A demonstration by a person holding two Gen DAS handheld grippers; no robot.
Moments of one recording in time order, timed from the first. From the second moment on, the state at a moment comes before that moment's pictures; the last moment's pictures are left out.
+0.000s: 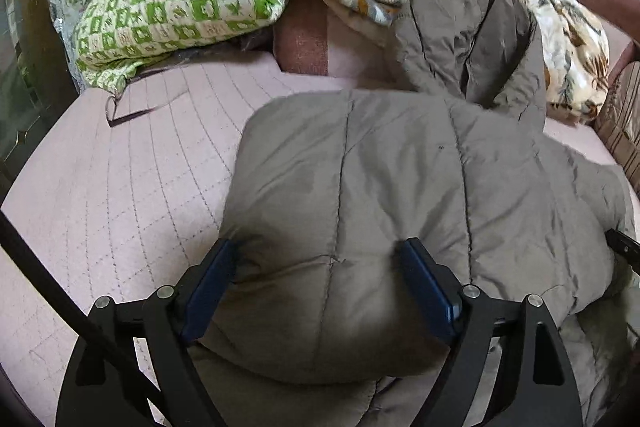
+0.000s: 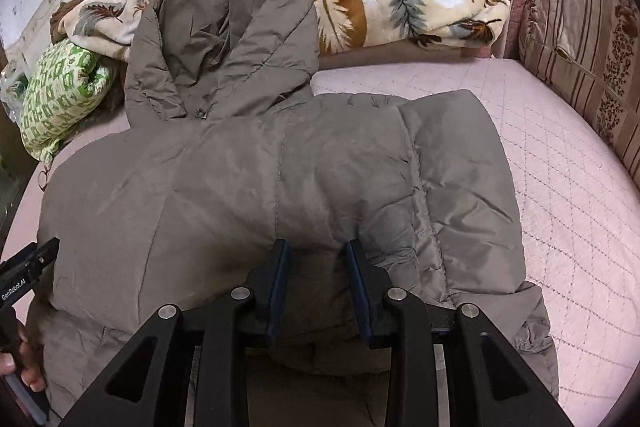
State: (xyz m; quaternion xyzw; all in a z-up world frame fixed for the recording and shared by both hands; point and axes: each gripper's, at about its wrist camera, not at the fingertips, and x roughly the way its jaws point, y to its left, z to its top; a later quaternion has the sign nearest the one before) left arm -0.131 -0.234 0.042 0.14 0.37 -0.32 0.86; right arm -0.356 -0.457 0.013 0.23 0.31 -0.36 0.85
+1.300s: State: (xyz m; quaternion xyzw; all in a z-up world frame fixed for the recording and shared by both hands) left arm -0.159 -0.249 0.057 0.13 0.33 -0.39 0.85; right arm -0.095 -0.653 0.178 0.24 0.28 -0.38 0.85
